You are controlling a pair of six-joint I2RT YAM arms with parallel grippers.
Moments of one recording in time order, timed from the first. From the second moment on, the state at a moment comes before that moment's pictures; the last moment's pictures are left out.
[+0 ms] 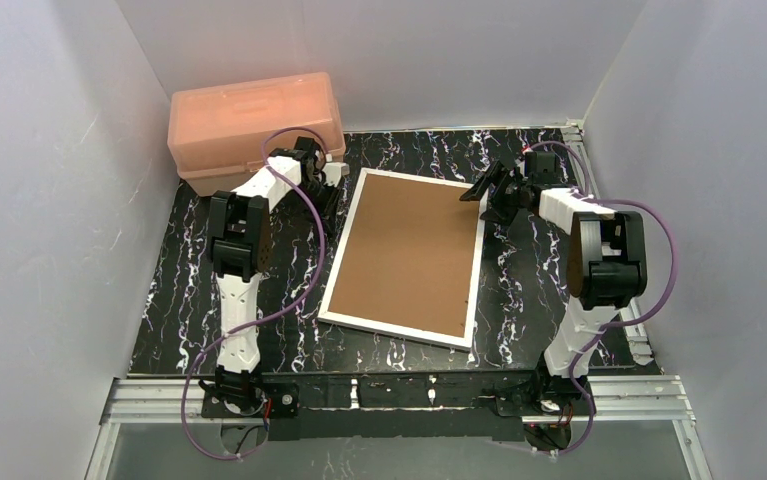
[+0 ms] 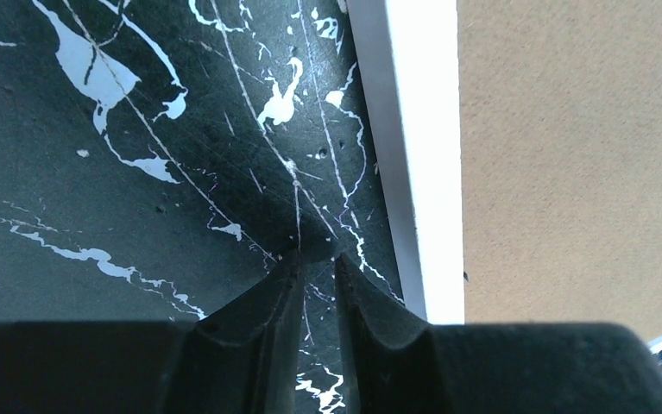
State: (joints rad) left arm -0.23 2.25 1.81 -0.94 0.37 0.19; right arm 0.05 1.87 1.20 -0.15 -0.52 0.65
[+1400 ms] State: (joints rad) left arm -0.28 2.25 1.81 -0.90 0.37 0.20; right arm 0.03 1.93 1.22 -0.08 -0.57 0.65
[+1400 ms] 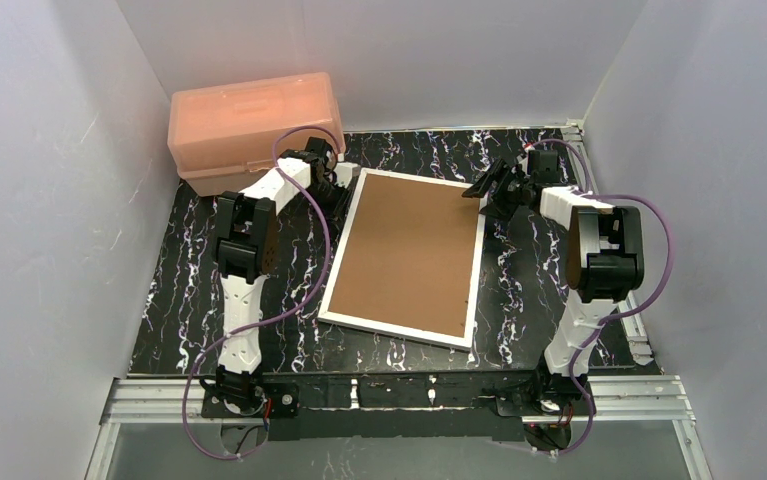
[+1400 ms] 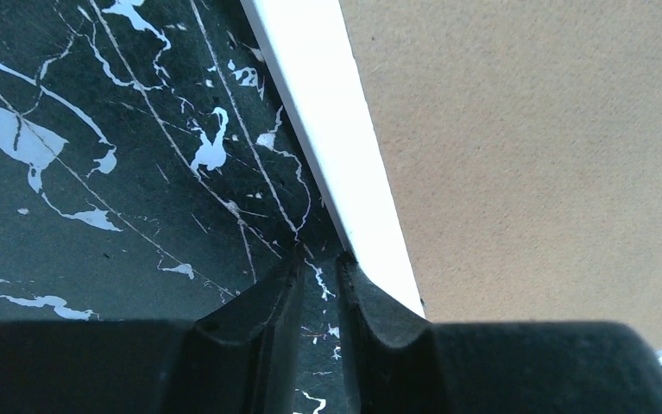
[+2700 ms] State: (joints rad) left arm -0.27 2.25 1.80 -0.89 0.37 0.22; right arm 0.20 1.95 1.35 -0.27 -0.21 0.49
